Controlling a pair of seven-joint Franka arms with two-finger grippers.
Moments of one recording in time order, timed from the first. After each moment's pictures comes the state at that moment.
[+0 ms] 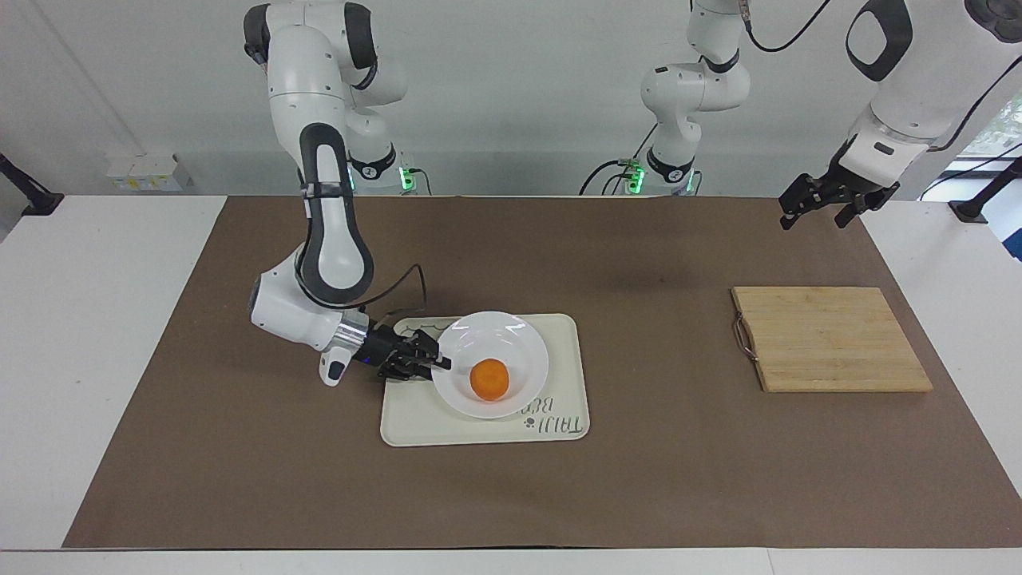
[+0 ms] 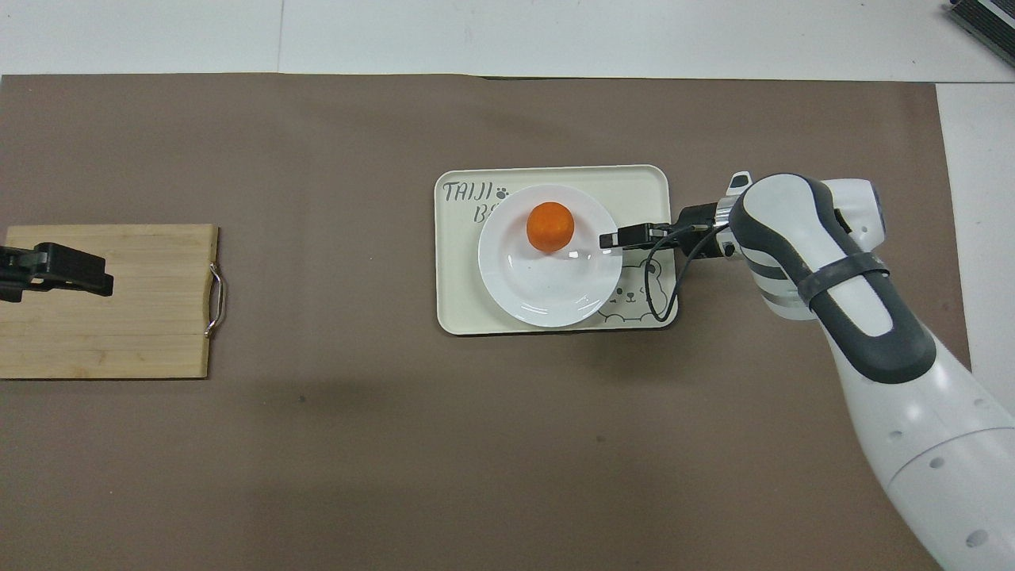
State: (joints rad) left arm -0.01 -0.04 0.01 -1.67 -0.02 1.58 0.00; right arm 0.15 0.50 -0.07 -1.79 1.06 2.12 -0.67
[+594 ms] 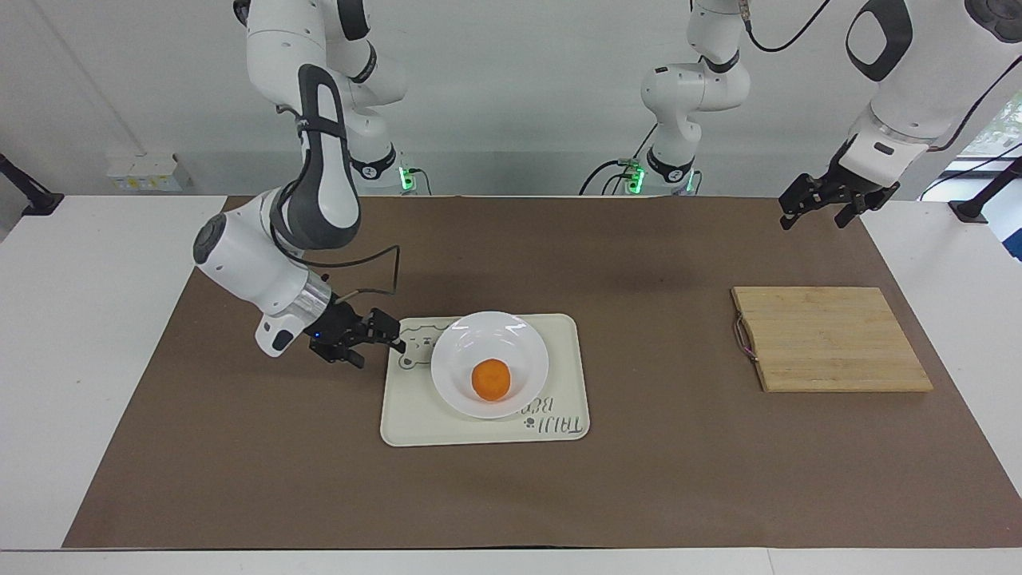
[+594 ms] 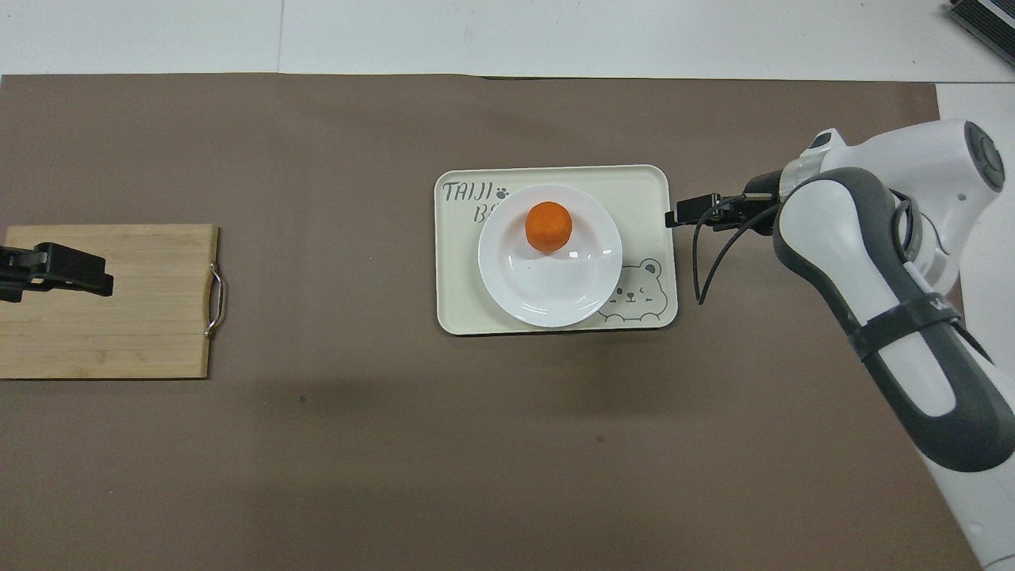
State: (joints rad) left arm -0.01 -0.04 0.01 -1.67 -0.02 1.58 0.00; right arm 0.14 0.31 -0.10 -1.76 0.50 2.11 -0.22
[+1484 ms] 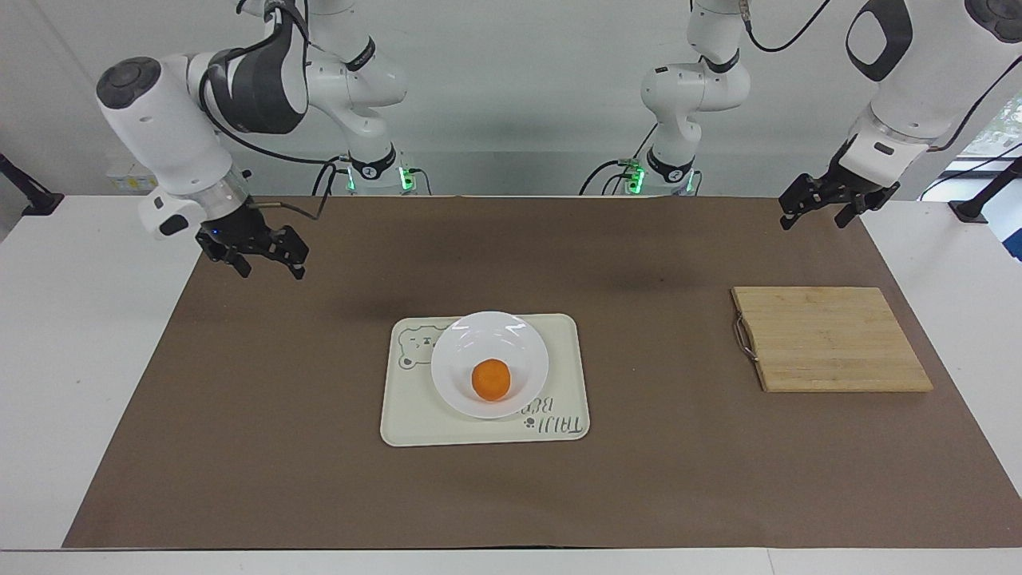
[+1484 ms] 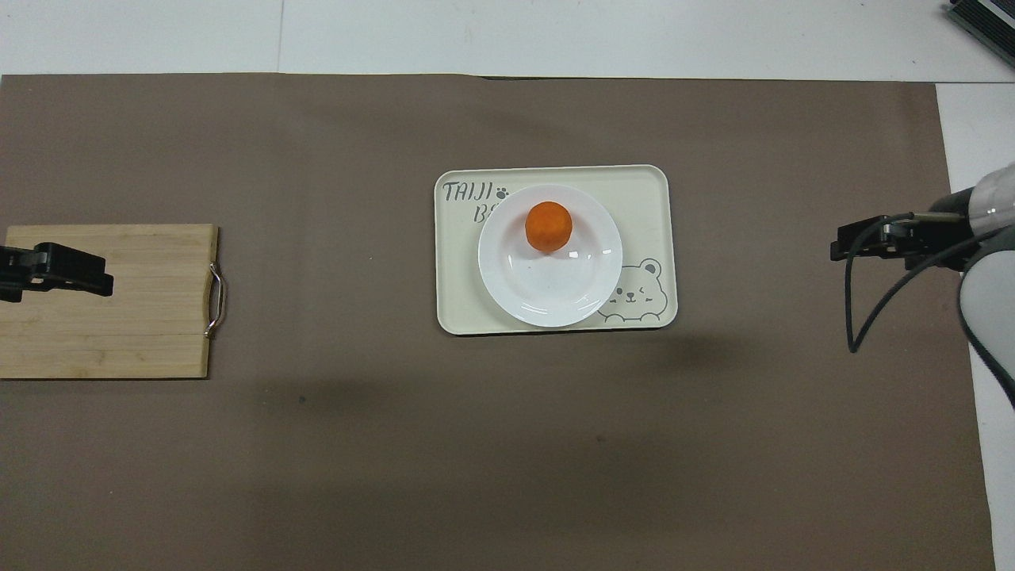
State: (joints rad) left arm -0.01 -0.04 0.01 -1.67 -0.02 1.58 0.00; right arm 0.03 0.01 -0.12 -1.76 0.06 1.79 0.02
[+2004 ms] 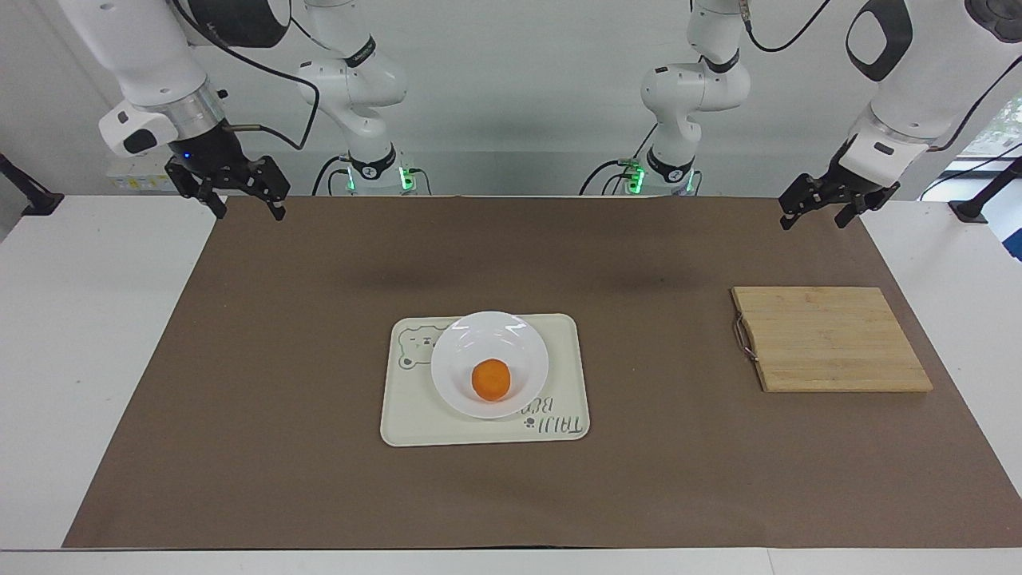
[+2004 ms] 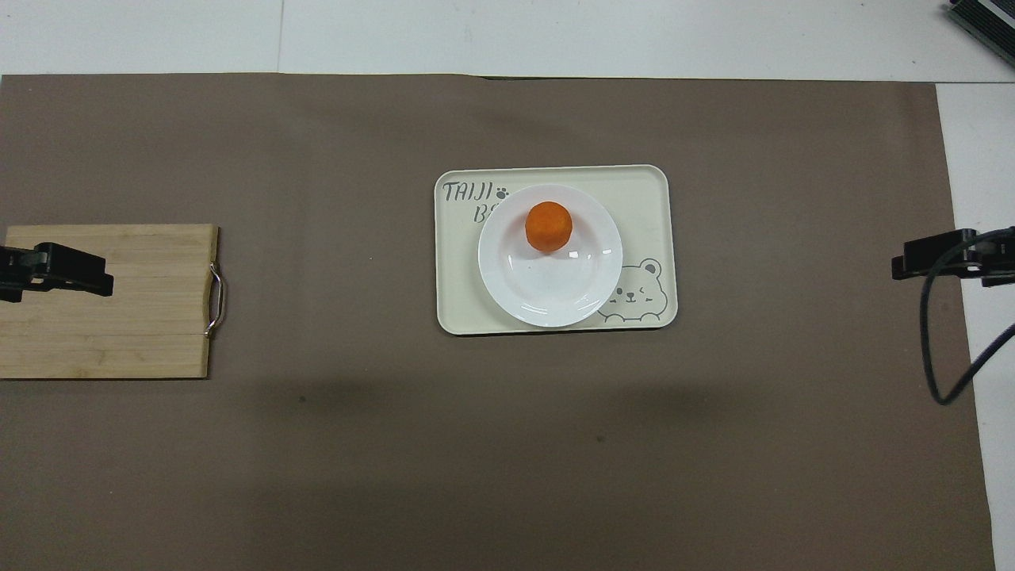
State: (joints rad) left arm -0.01 -0.04 0.01 -1.67 -0.02 1.58 0.00; right arm 0.03 -0.05 -0.10 -1.59 0.04 1.56 0.02
